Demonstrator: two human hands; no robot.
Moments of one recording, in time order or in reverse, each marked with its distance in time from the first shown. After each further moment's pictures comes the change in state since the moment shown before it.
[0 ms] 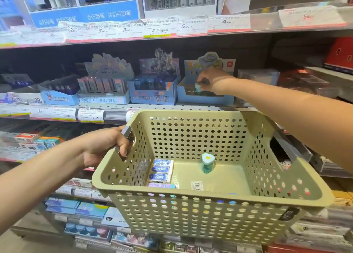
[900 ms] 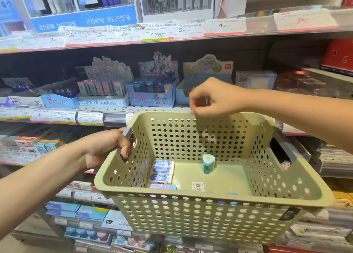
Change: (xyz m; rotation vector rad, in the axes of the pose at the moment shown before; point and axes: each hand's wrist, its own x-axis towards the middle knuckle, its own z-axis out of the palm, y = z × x) left_hand 0.006 -0.001 0.000 0.026 0.007 0.011; right_hand -0.078 -0.031 -0.024 0.188 -0.036 -0.521
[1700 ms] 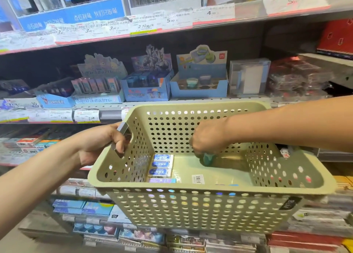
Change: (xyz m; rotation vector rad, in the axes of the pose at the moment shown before) left_hand -0.011 0.006 0.009 0.018 0.000 0.003; right_hand -0.013 0.005 0.089 -0.770 -0.716 -0.320
